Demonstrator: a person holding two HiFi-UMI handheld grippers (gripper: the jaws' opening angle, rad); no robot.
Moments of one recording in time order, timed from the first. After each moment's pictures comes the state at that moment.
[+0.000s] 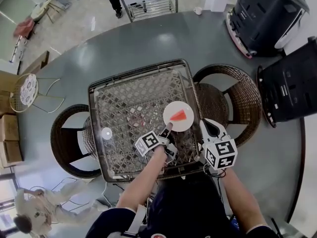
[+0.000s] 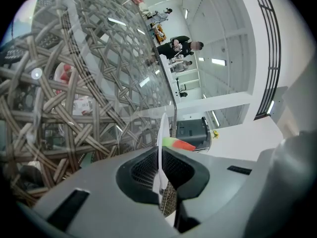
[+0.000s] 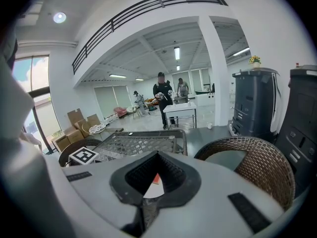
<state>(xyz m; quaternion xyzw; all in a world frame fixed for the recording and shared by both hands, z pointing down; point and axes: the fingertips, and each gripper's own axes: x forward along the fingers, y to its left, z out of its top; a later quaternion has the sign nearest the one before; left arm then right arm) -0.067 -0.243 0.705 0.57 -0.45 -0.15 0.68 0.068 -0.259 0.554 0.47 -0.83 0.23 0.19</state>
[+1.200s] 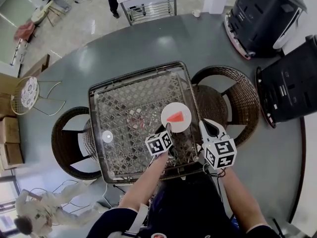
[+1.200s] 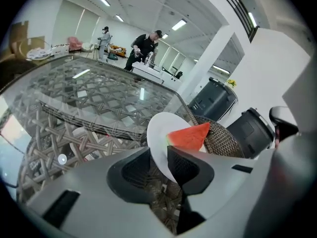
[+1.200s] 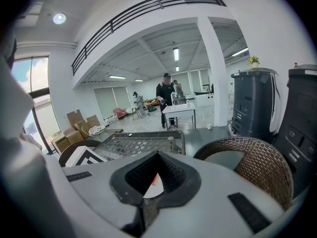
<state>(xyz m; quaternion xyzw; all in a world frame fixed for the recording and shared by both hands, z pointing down) -0.075 -0.249 0.715 0.66 -0.57 0.14 0.47 0.077 -0.260 0.550 0.47 -0.83 0.23 0.19</state>
